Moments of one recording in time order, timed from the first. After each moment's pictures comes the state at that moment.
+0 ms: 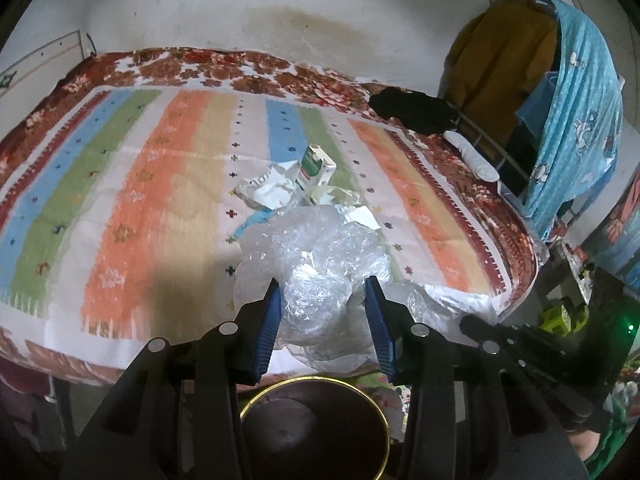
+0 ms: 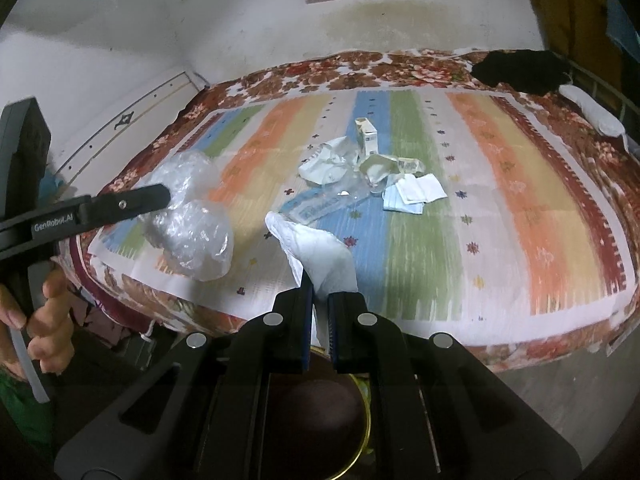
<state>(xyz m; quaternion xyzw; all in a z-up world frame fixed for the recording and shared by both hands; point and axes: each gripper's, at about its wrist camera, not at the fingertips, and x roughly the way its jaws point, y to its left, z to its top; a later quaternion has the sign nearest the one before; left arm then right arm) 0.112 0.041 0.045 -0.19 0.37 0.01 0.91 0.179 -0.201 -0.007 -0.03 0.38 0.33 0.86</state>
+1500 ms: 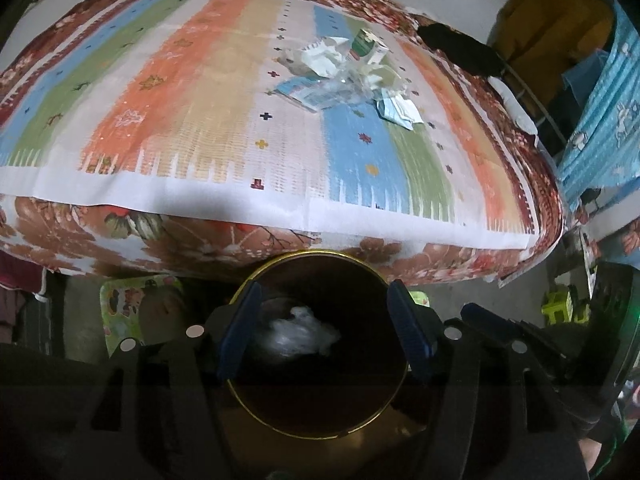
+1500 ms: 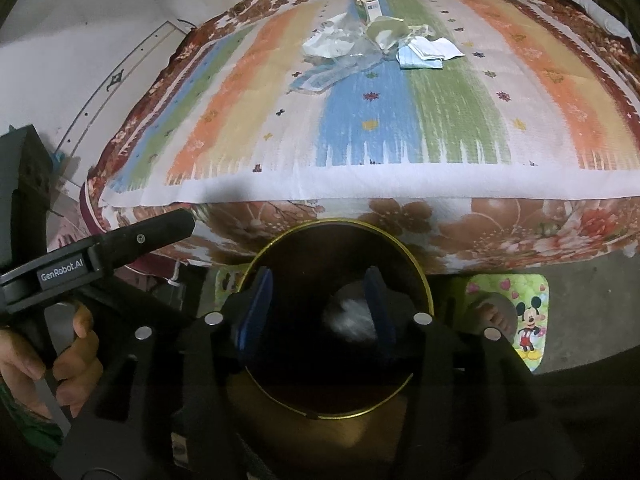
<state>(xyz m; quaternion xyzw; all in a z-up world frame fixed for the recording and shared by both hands) 0.054 0.019 -0.050 -0.24 0.49 0.05 0.83 0.125 -0.200 -0.096 0.00 0.53 0.32 0.79</state>
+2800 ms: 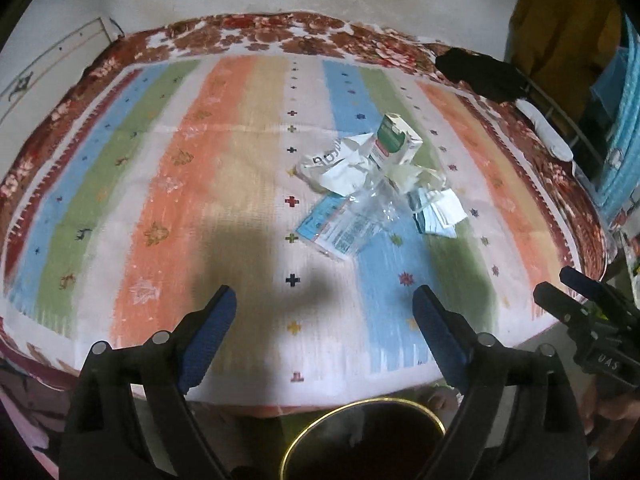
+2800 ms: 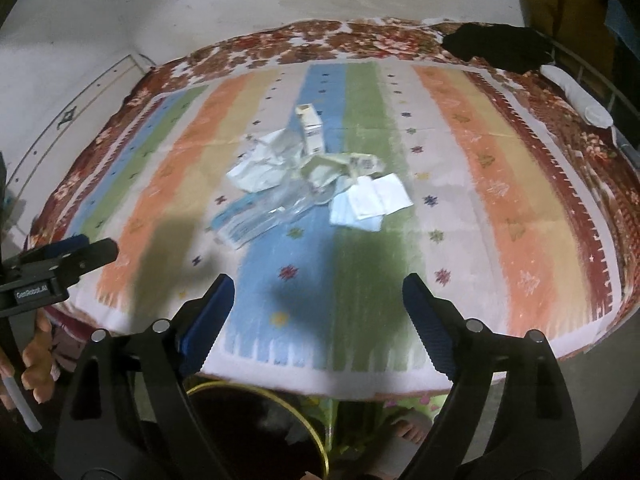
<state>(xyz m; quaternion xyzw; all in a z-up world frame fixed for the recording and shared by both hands) 0.204 0.081 0.000 -0.16 0.46 0.10 0.87 0.302 -0.169 -0.029 -0.06 0.44 0.25 0.86</state>
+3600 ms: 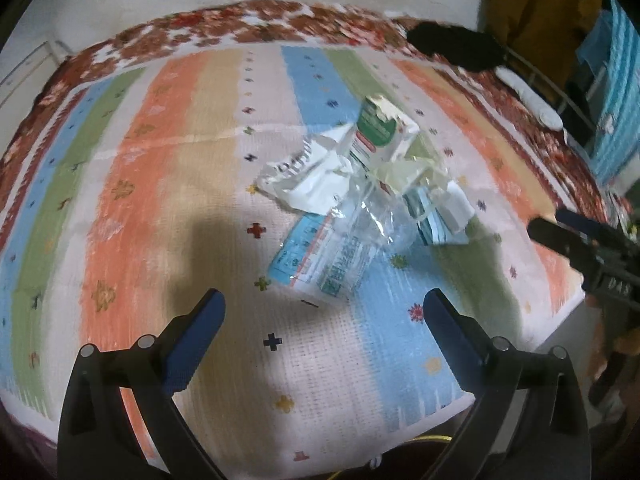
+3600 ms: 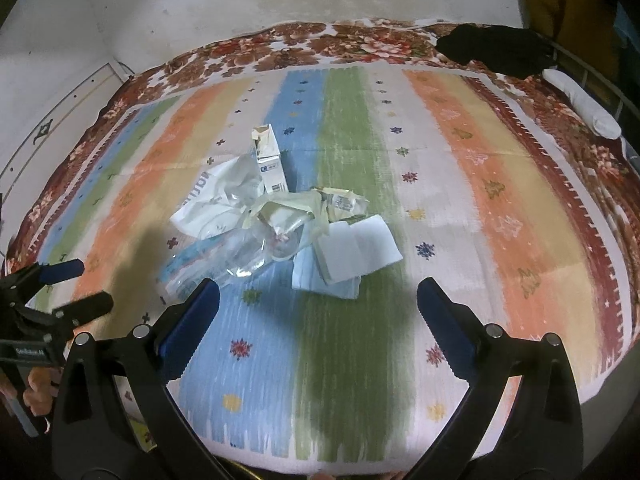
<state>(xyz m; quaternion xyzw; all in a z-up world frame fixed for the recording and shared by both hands) 0.281 0.086 -0.044 -0.11 0.49 0.03 0.87 0.393 -0.145 -0.065 -0.06 0.43 0.24 0.87</state>
